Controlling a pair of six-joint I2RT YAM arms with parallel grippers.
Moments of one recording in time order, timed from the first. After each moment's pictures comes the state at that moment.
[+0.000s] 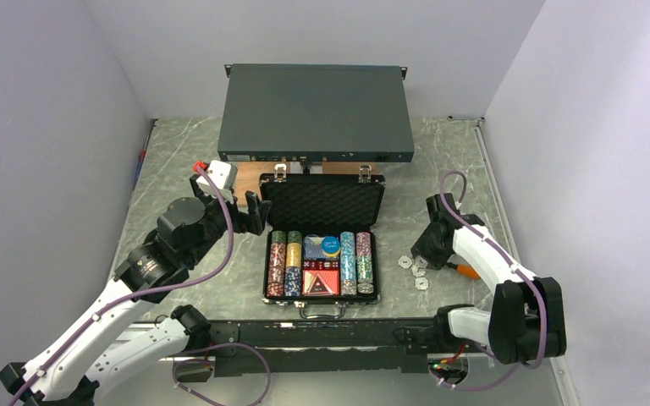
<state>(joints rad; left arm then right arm) -0.72 0.70 0.90 -0.40 -0.29 -0.20 0.11 1.21 0.65 -0.74 0.12 0.81</state>
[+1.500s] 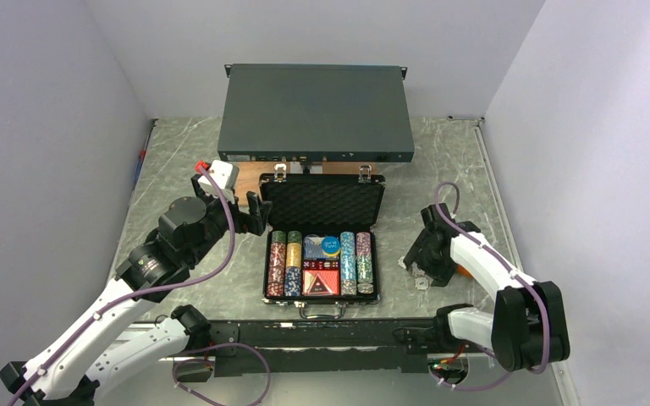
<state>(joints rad) -0.72 0.70 0.90 -0.40 -0.28 -0.20 0.17 1.17 0.58 -0.80 0.12 0.81</state>
